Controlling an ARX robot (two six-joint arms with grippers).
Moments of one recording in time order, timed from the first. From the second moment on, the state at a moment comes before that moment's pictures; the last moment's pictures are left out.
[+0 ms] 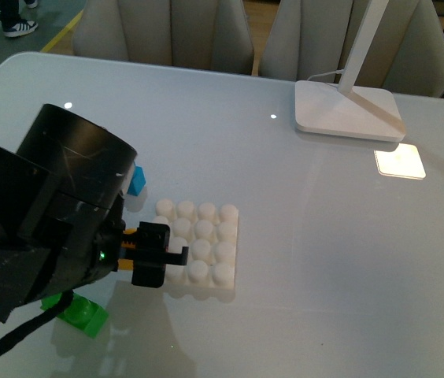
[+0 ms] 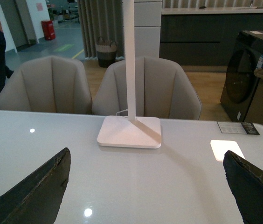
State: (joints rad) left arm -0.50 2.11 0.71 0.37 -0.21 -0.33; right arm 0.00 0.00 0.01 0.00 0.00 0.00
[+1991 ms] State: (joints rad) left arm -0.67 2.27 0.97 0.30 -0.28 -0.47; right arm 0.00 0.00 0.01 0.00 0.00 0.00
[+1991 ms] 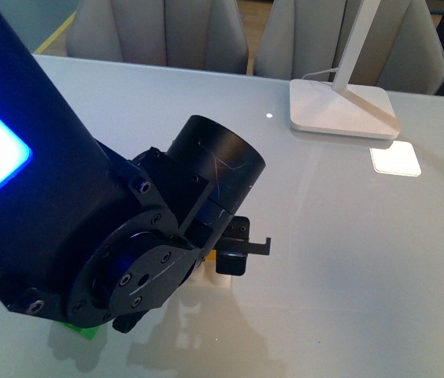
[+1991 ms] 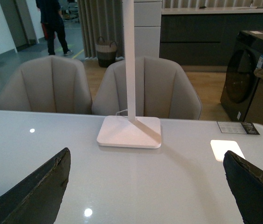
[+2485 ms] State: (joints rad) left arm -0.67 2.29 1.00 0.29 -0.29 -0.45; right arm 0.00 0.00 0.01 0.00 0.00 0.00
